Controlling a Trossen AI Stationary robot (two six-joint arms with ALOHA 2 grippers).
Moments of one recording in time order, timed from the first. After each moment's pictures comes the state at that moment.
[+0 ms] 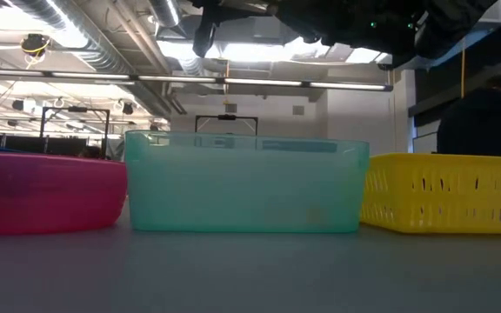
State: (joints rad) left arm -0.07 1.43 1.01 0.18 -0.26 -0.76; right arm -0.16 1.40 0.70 0.81 -0.44 -0.38
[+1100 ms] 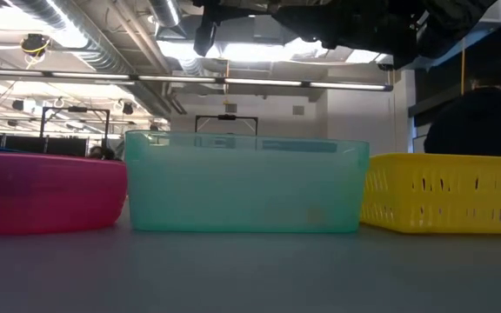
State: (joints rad) left arm -0.07 1.43 1.01 0.19 -0.25 -0.75; right arm -0.16 1.40 0.70 0.76 -0.46 -0.48
